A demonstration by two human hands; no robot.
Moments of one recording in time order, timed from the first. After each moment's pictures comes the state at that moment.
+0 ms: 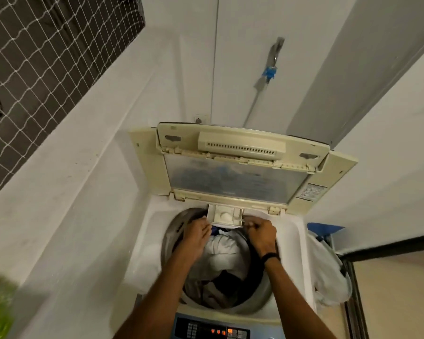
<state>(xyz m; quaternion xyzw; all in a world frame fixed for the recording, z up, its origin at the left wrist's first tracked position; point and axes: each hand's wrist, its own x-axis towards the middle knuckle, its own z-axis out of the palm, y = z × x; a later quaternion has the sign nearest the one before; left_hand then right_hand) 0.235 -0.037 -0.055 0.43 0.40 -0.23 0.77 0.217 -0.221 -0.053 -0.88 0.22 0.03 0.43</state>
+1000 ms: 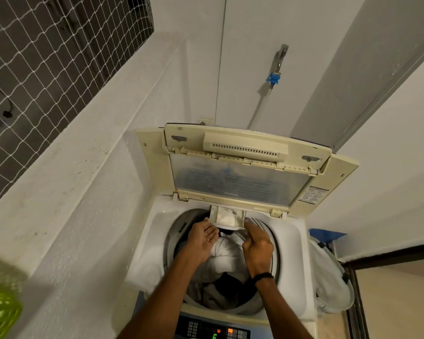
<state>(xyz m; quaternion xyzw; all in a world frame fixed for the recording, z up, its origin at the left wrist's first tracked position) 0.224 -0.038 -0.063 0.35 0.41 -0.23 0.81 0.179 -0.197 -0.070 -0.90 0.12 -0.14 0.39</state>
